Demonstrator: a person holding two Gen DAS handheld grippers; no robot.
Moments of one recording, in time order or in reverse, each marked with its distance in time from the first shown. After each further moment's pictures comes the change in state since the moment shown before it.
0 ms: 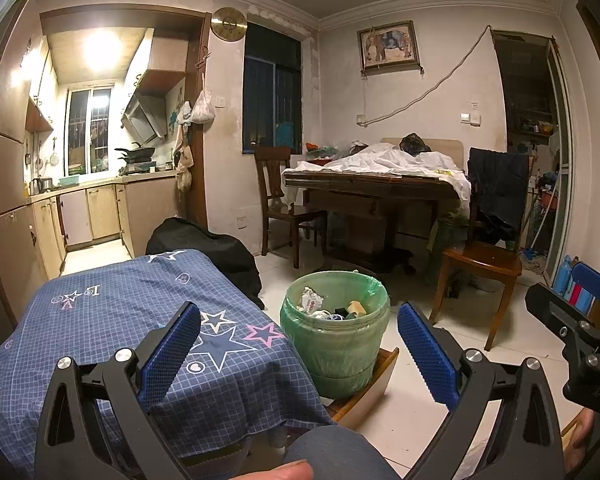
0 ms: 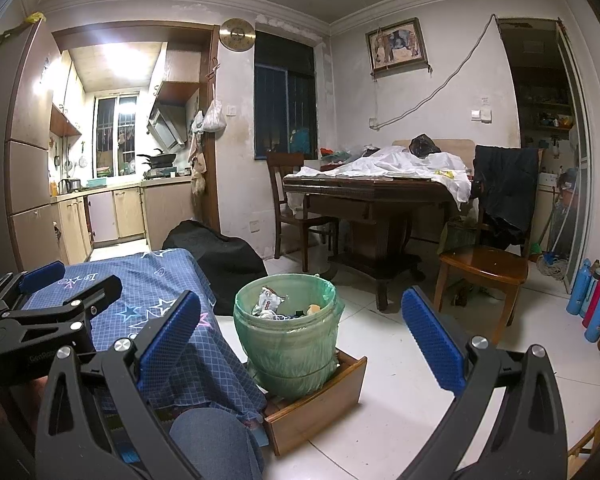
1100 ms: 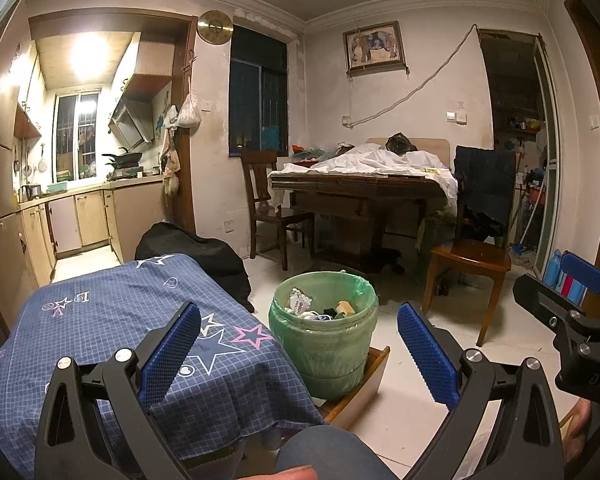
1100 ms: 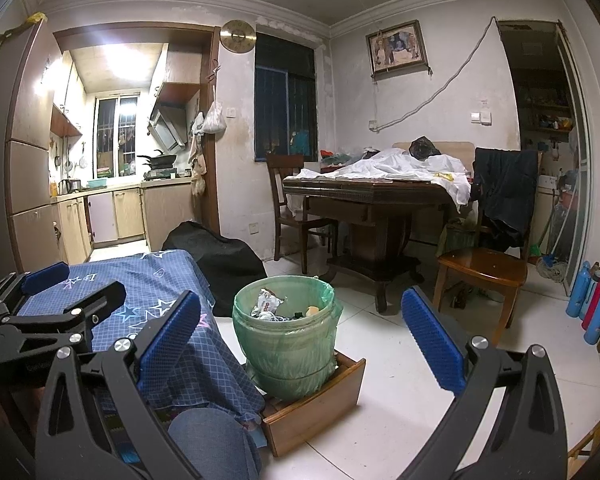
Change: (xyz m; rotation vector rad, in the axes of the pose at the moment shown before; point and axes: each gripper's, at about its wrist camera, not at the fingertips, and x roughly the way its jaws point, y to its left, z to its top) left arm -0.004 -0.006 -0.004 0.028 -0.010 -0.047; right arm -0.003 0.000 0.002 -0.001 -0.003 -0.002
